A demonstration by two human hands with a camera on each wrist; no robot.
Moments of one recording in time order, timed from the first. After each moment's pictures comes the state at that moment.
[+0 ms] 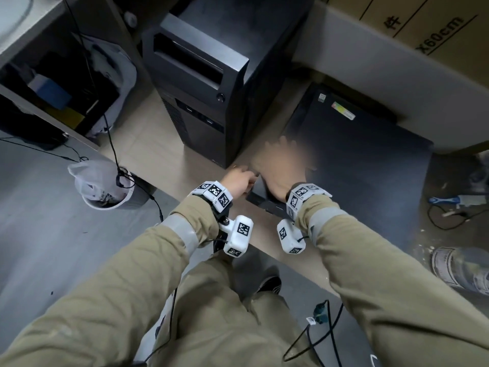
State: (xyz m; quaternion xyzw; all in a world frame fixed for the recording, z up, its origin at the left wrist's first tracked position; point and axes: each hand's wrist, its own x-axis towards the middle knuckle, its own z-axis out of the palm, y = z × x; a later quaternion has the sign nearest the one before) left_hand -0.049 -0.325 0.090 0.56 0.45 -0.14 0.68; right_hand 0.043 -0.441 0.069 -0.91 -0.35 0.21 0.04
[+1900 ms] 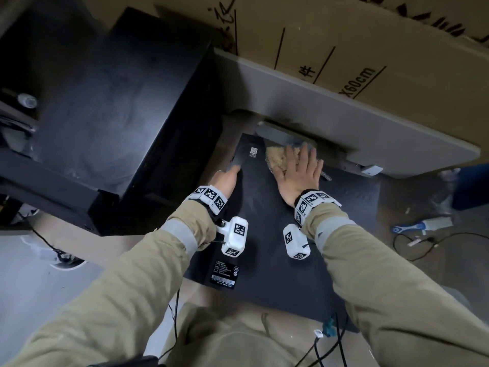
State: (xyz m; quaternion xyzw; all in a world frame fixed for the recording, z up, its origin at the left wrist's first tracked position) left_hand 0.181 -0.336 0.095 0.66 0.49 -0.18 0.54; right_hand 0.271 -0.508 0.066 -0.96 -0.18 0.18 0.08
